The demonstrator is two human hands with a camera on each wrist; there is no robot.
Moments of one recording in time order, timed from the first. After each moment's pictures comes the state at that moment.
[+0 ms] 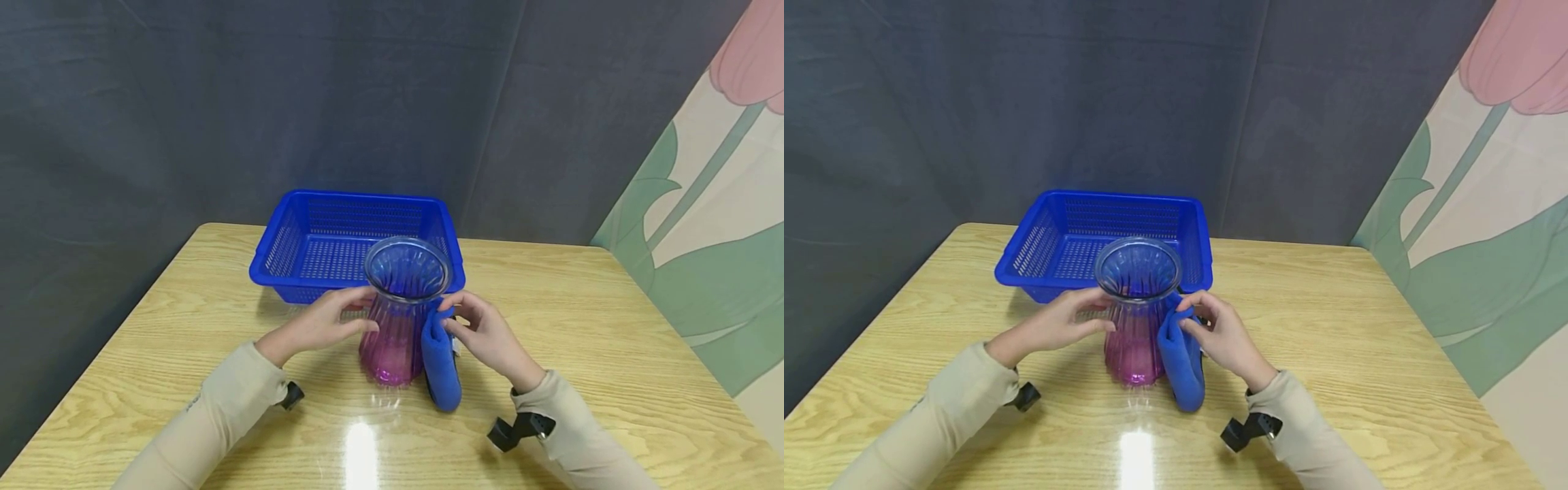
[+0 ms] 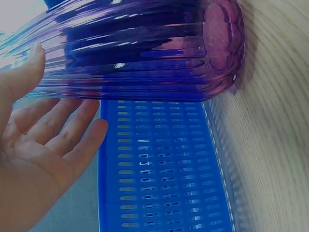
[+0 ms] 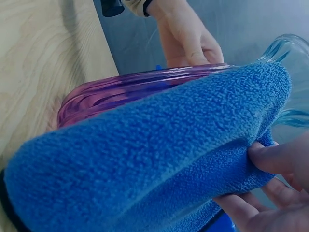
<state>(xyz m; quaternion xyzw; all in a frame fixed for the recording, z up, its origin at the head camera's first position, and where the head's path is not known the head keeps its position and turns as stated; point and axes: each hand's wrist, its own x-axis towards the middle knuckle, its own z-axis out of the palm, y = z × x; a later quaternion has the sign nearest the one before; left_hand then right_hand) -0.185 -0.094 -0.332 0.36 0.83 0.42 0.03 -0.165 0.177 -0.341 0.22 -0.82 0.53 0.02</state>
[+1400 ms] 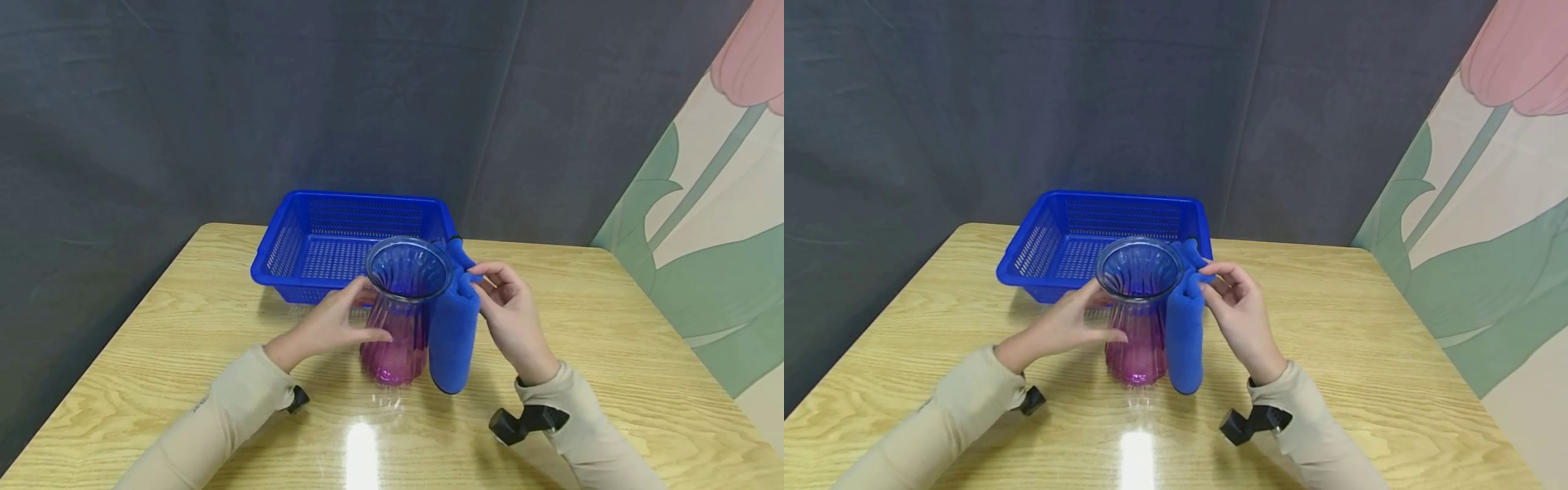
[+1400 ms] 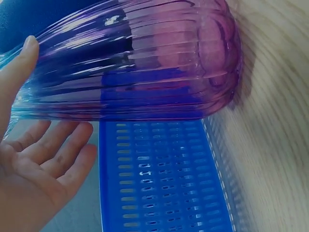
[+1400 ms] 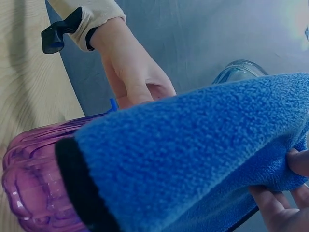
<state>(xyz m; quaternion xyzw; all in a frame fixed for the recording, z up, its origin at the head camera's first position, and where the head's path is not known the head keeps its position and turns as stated) -0.178 -0.084 -0.331 0.31 0.85 0.42 -0.01 -0.158 0.174 -0.303 0.21 -0.62 0.75 0.10</state>
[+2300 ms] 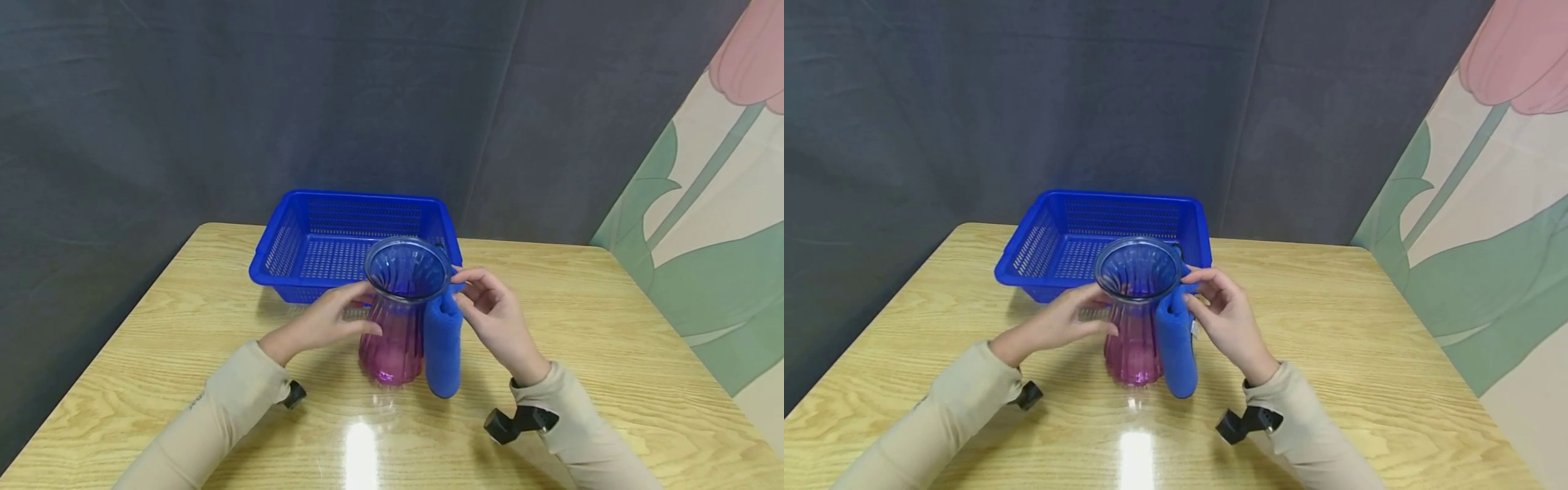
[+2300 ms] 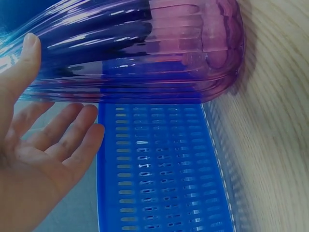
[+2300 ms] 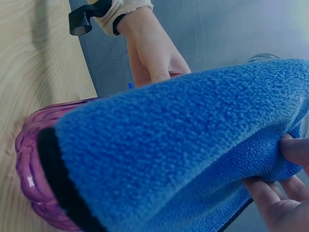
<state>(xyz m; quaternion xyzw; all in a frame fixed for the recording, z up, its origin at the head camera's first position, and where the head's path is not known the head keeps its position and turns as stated) -0.187 -0.091 -0.332 0.36 0.83 0.43 0.01 -0.160 0.171 -0.314 0.24 -0.71 0.65 0.11</state>
